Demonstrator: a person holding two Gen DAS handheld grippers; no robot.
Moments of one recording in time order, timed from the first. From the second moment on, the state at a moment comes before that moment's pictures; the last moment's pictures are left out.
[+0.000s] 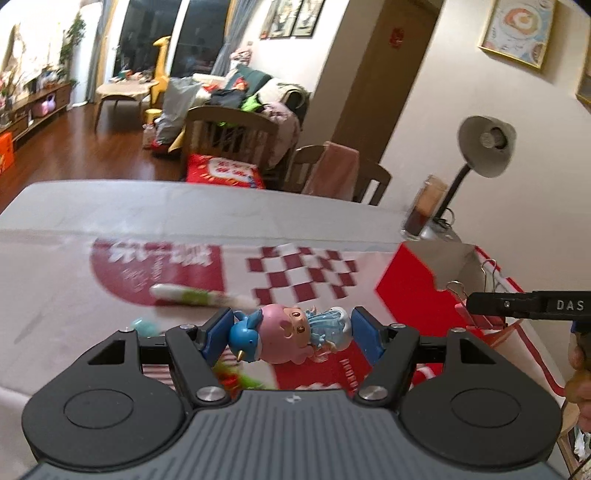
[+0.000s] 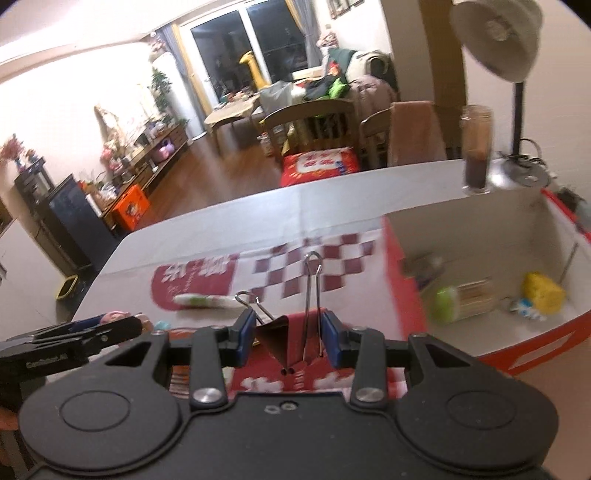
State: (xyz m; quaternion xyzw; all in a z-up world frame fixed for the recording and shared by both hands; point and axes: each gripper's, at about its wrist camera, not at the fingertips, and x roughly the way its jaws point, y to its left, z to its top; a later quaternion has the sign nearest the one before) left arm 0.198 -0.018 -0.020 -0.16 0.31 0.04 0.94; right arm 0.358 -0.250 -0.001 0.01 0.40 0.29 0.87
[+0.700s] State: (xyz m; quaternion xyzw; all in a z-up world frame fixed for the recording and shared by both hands) left arm 0.329 -0.187 -0.014 -0.10 0.35 -0.05 0.93; right arm 0.471 -0.378 -0.010 0.02 0.39 0.24 0.89
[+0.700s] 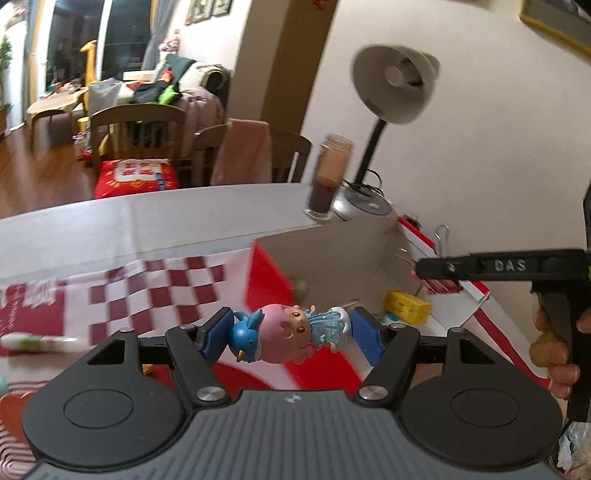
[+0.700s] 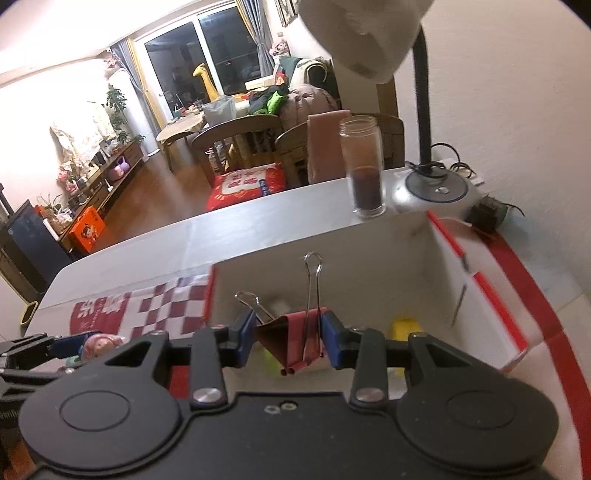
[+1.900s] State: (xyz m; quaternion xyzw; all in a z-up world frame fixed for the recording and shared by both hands) left arm 0.486 -0.313 -0.097 -0.01 0.54 -0.04 0.84; right arm 0.573 -0.386 -0.092 -0.04 0.50 0.23 0.83
